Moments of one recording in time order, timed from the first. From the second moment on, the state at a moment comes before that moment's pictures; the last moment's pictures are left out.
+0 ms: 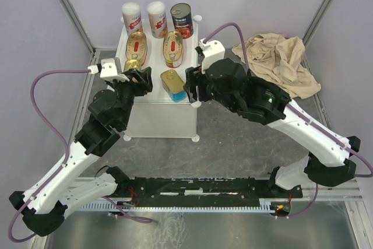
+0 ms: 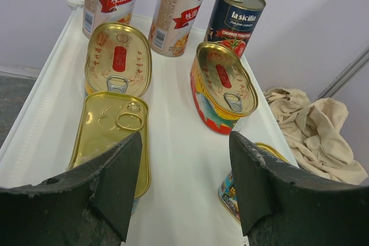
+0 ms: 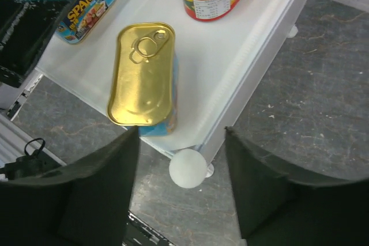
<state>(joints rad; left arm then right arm) -0.72 0.82 1.02 -0.07 -0.60 -0.24 1.08 1.46 1.88 -0.84 0.45 0.35</state>
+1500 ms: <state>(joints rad) -0.72 0.88 1.08 -0.26 -0.25 -0.21 1.01 1.47 1.71 -0.73 0.36 0.38</state>
